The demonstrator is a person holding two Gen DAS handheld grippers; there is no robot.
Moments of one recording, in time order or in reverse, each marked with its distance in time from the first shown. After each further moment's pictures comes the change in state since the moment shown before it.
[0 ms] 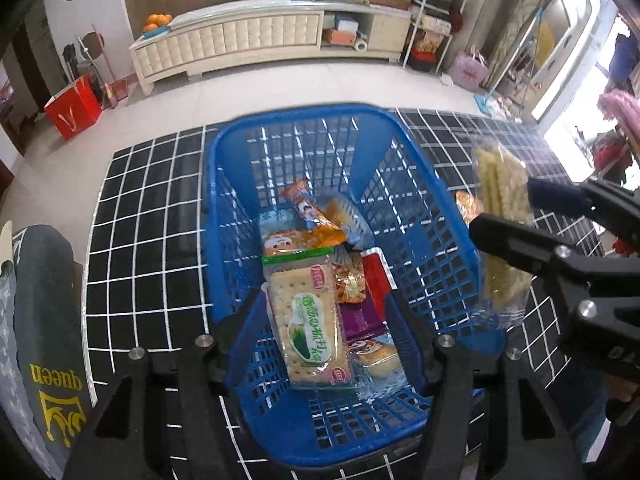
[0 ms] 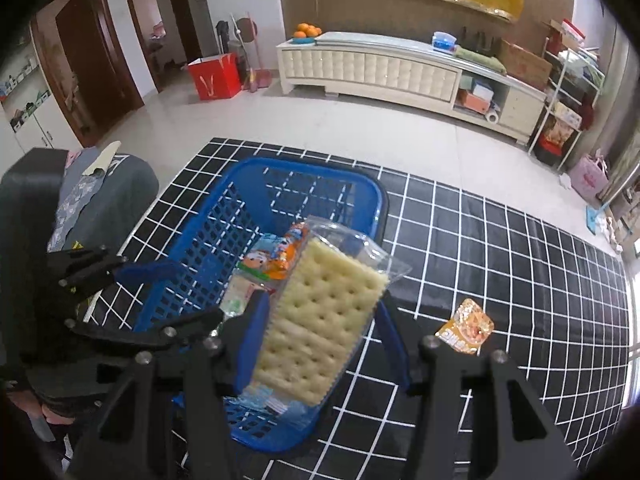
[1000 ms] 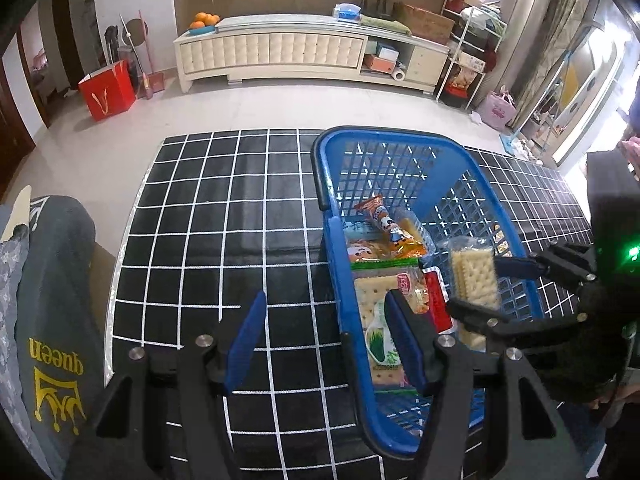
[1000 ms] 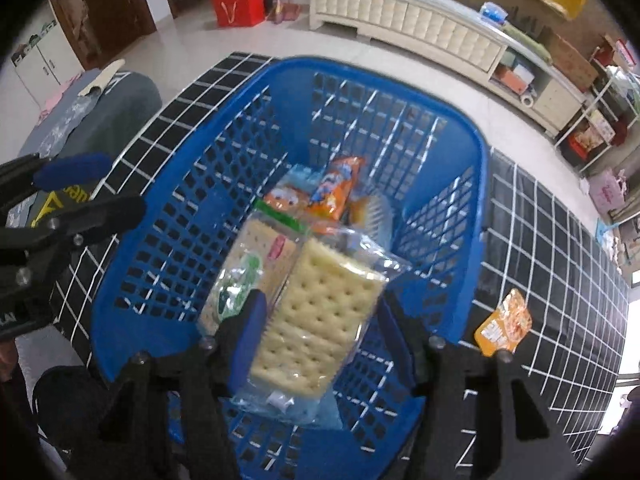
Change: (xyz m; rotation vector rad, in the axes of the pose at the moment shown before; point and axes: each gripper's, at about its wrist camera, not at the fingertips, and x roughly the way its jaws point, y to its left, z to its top) left arm -0.013 0.066 -0.017 -0.117 -0.084 0.034; right arm 0.083 0.045 -0.008 -0.140 0.240 -0.015
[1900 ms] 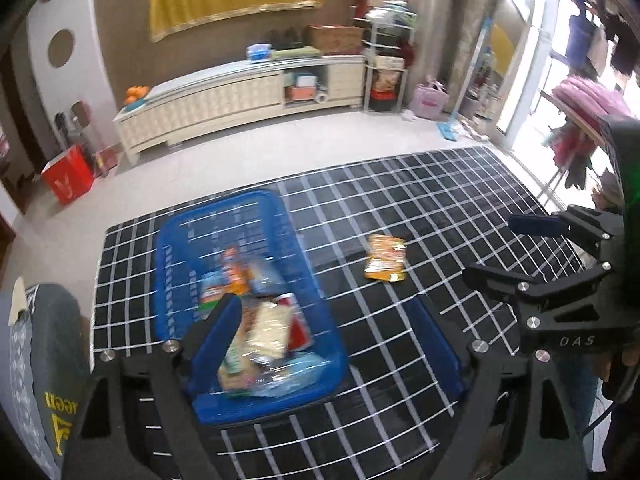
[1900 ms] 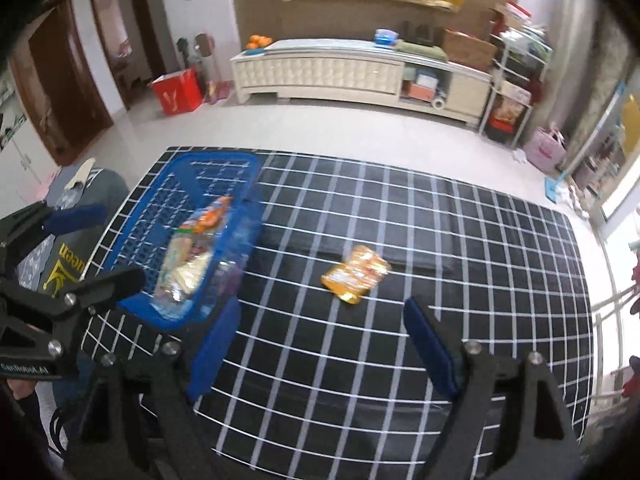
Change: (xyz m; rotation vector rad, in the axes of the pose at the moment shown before) left arm -0.069 -0.200 -0.004 0.266 -0.097 -0.052; right arm -0.152 -0.140 -0.124 0.257 -0.249 -0.077
